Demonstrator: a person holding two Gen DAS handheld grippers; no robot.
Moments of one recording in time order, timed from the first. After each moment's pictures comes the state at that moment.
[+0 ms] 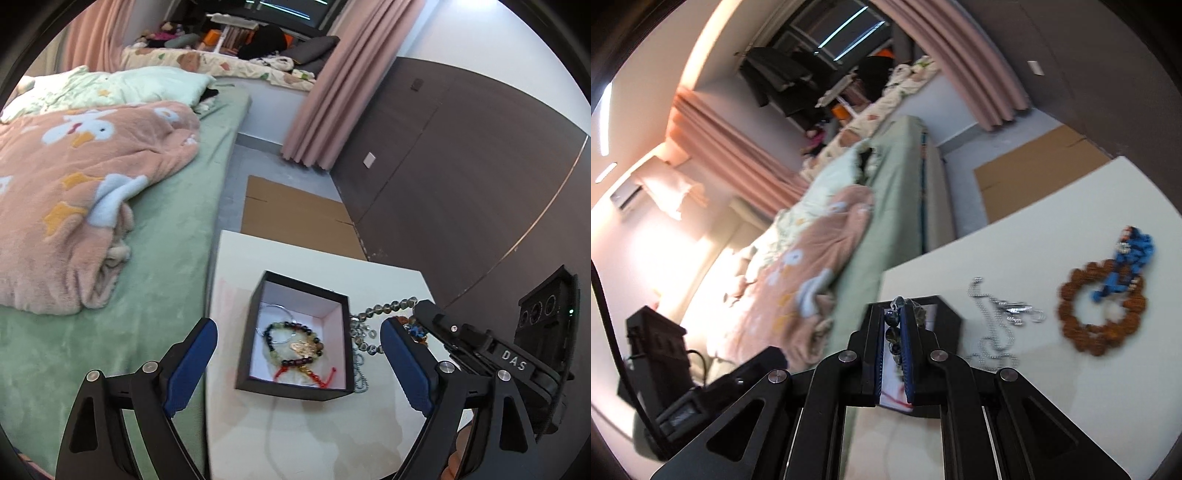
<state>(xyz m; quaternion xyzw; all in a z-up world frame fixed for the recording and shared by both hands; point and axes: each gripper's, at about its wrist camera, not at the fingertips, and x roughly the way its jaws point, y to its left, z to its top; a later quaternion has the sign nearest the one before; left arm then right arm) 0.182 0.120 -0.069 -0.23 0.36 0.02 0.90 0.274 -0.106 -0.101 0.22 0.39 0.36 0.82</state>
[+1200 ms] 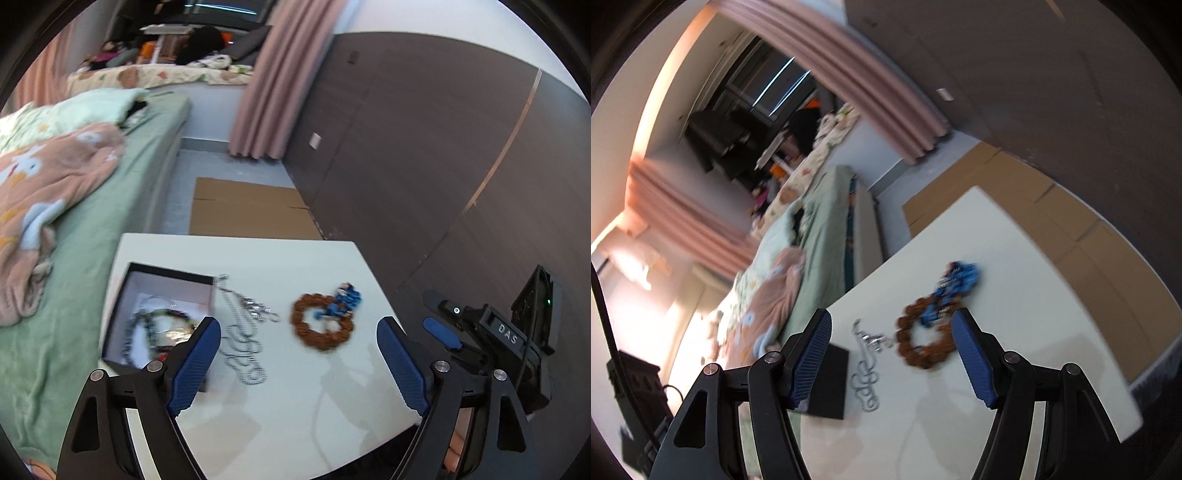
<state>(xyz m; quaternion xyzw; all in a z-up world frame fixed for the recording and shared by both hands) 0.212 -0.019 -0.048 -0.17 0.37 -0.06 0.91 0.286 -0.280 -0.106 0.30 0.38 0.22 0.85</state>
